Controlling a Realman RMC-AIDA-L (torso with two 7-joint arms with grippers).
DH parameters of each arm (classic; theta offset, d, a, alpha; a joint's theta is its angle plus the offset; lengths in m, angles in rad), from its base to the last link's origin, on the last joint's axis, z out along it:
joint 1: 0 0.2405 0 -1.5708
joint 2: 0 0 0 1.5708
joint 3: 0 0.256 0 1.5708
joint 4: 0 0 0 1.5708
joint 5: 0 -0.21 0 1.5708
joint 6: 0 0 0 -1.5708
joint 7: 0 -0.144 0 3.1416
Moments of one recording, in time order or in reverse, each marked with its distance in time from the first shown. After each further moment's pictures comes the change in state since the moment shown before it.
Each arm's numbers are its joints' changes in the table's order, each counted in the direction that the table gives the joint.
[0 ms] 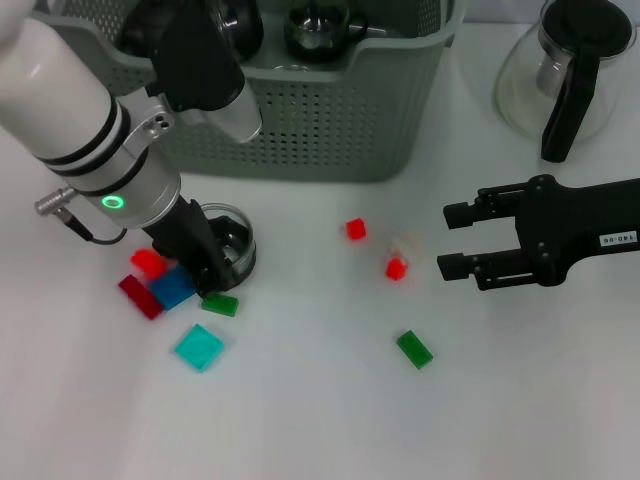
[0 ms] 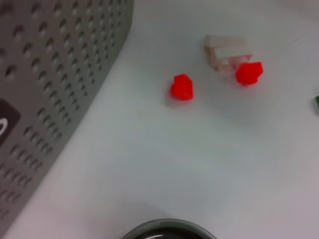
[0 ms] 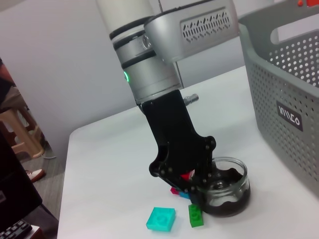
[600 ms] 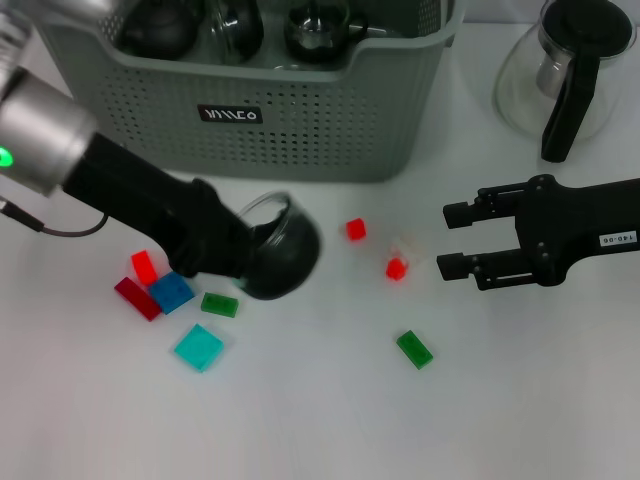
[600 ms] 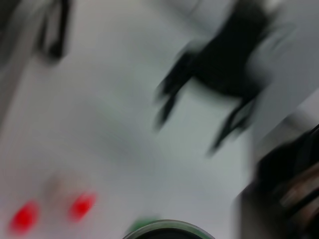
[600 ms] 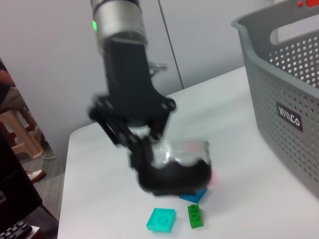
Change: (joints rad) left arm -0.093 0.118 -0.550 0.258 0.379 0.424 -0.292; right arm -0.001 0.001 0.000 0.000 -0.002 0.000 0.002
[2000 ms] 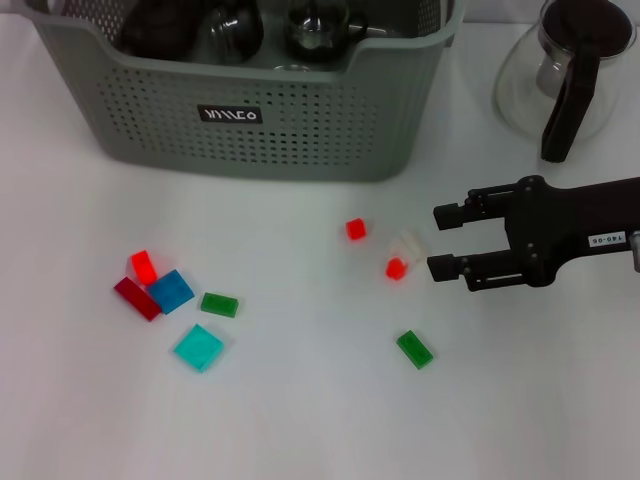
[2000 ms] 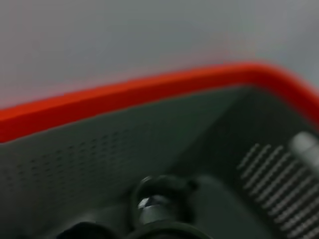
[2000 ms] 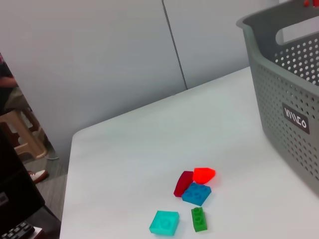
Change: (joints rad) left arm -0.375 0.137 0.215 0.277 -0.242 -0.878 0.657; right arm 0.011 0.010 -0.002 -0.011 0.005 0.008 0.003
